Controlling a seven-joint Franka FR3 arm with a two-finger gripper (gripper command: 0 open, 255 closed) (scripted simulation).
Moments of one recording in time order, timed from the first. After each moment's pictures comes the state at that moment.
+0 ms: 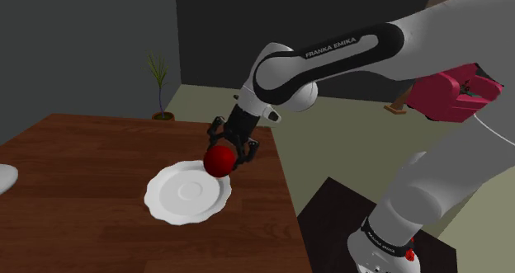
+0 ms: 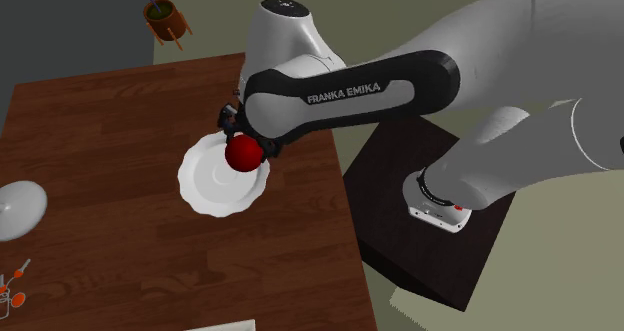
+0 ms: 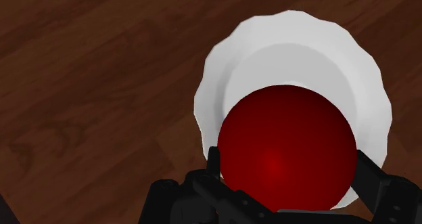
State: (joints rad) arm -0.11 -0.26 0.53 -2.40 0.72 2.36 1.33
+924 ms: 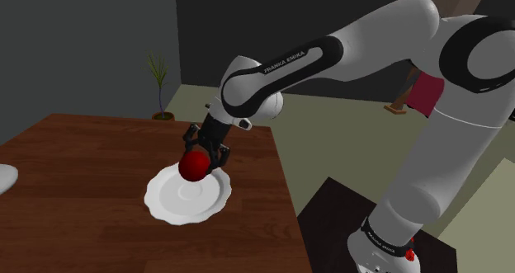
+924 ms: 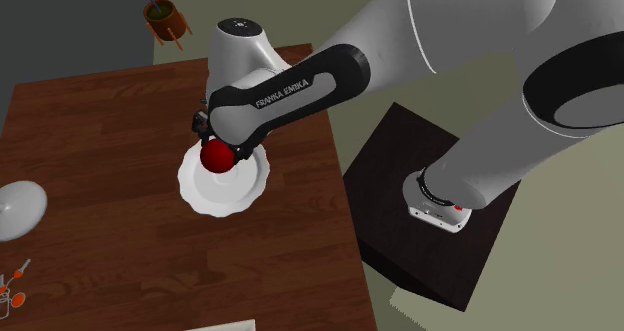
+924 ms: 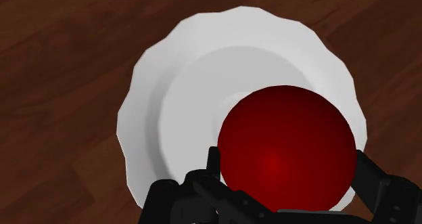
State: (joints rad) arm -0.13 0.07 0.59 -2.22 0.55 2.52 1.42
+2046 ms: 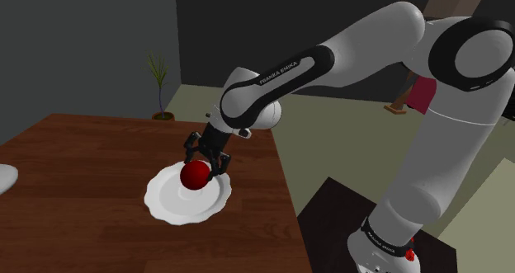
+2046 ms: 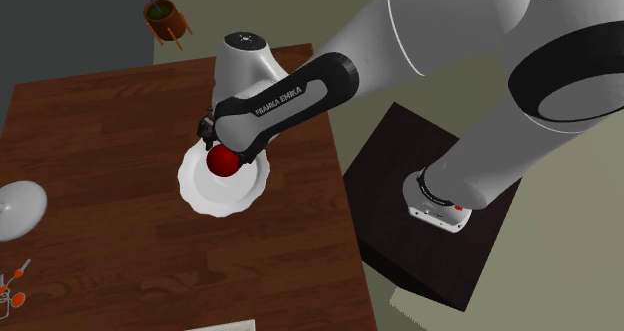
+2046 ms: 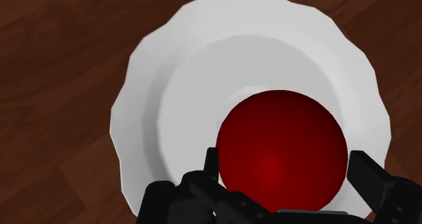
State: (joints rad) arm -0.12 0.11 0.59 -2.25 0.55 2.59 1.40
